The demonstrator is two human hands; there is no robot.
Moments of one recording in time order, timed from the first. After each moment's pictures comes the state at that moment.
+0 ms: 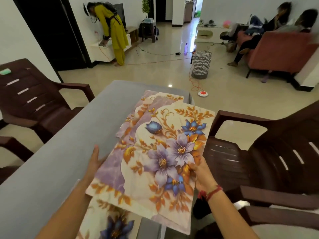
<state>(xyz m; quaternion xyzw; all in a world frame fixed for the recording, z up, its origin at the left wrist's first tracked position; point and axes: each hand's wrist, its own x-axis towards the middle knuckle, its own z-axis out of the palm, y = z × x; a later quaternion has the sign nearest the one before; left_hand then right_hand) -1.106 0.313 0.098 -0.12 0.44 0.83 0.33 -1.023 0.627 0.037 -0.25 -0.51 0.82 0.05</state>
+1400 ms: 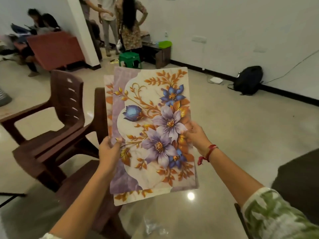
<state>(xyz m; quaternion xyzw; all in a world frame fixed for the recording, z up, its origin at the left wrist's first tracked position) -0.378 0.662 0.169 0.34 0.66 0.57 0.36 -0.107 0.763 0.160 -0.51 -0.53 0.53 0.42</state>
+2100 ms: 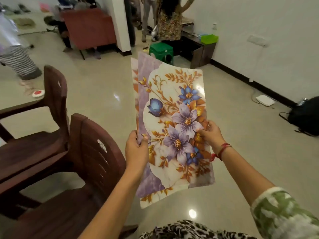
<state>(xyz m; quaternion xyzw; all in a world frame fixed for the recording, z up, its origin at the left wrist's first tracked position) -0.313 1.095 0.167 0.27 0.71 0.60 0.27 -0.126 1.275 0.125 -0.53 -0.55 0.54 0.35</state>
